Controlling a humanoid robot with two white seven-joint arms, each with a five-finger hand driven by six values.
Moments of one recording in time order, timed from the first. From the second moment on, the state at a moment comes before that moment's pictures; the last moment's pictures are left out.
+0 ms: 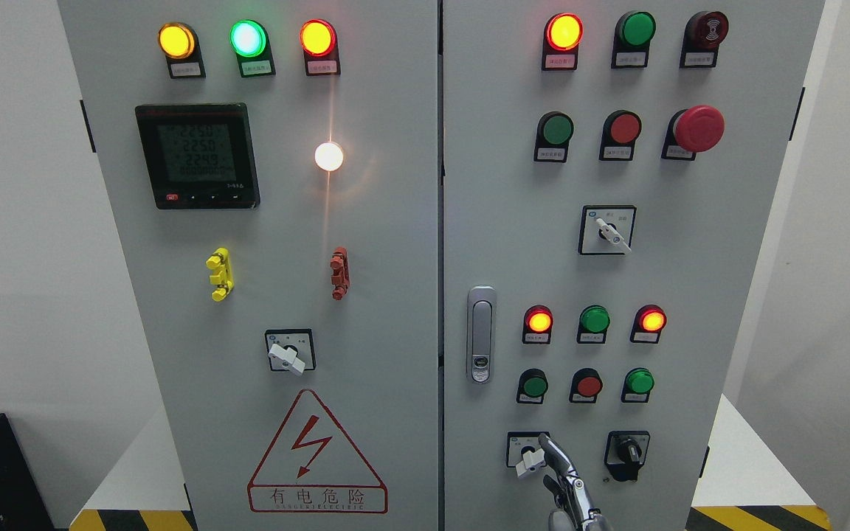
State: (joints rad) left arm 0.00 -0.11 -0.13 0.00 0.16 -0.11 0.00; right arm 0.08 0.13 0.24 -1.97 0.16 -0.14 -0.07
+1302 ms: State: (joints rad) left arm 0.00 -0.11 -0.13 0.00 0.16 -0.11 0.00; right arm 0.02 0.13 0.24 -1.99 0.58 -0.10 -0.09
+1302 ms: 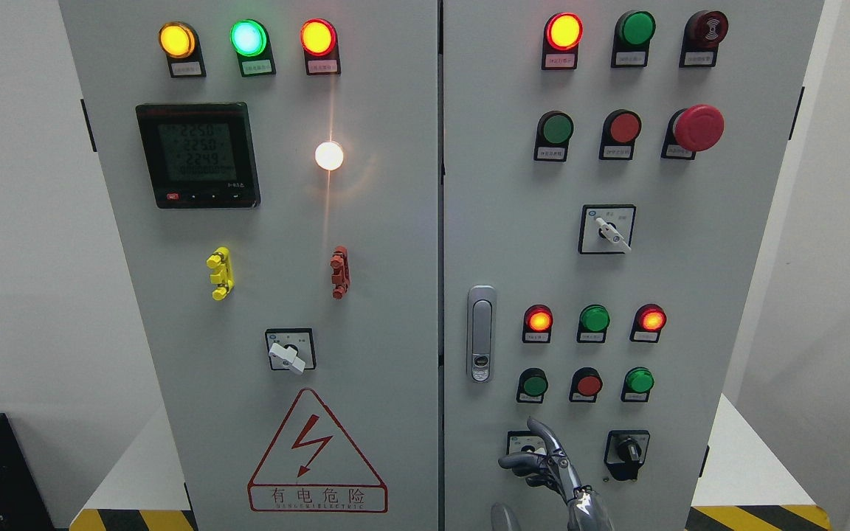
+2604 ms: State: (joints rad) left arm 0.00 -0.11 -0.13 0.00 0.16 -0.11 0.00; right arm -0.18 0.13 0.25 -1.85 1.26 0.00 -0.18
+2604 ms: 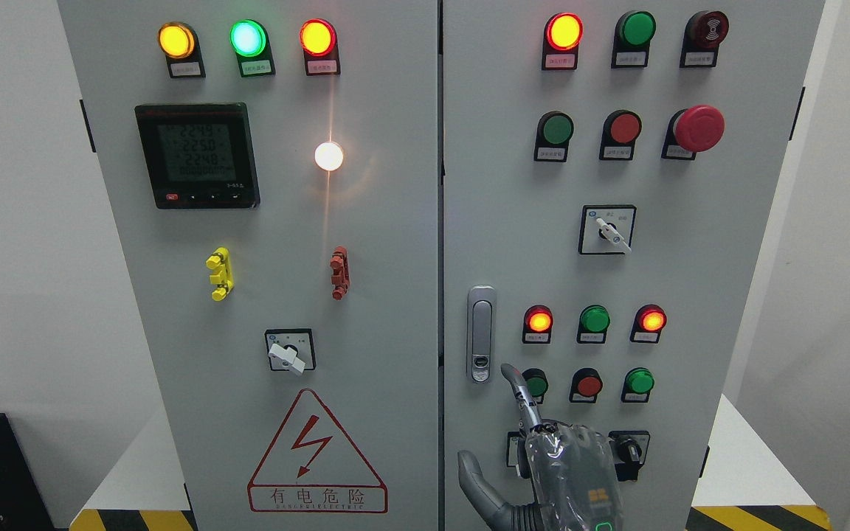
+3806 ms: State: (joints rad) left arm 0.00 -0.11 -0.13 0.00 0.16 -0.11 0.00; right arm -0.26 0.13 0.25 -1.73 1.46 0.00 -0.20
